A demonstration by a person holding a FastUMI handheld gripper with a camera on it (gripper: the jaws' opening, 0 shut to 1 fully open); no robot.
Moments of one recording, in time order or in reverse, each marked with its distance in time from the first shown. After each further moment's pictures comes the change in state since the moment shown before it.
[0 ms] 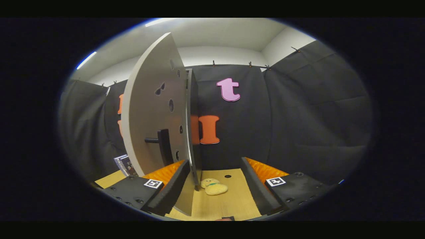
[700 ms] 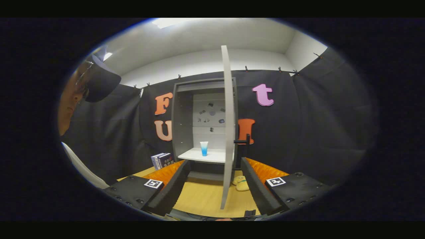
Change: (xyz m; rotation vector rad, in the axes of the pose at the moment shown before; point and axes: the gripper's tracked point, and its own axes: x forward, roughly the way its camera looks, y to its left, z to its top) arm -0.110 0.110 0.026 -0.038 -0.009 0.217
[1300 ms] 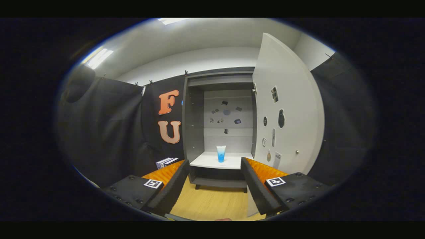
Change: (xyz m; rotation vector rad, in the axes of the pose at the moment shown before) arm 0.090 0.119 -0.001 0.001 0.013 0.069
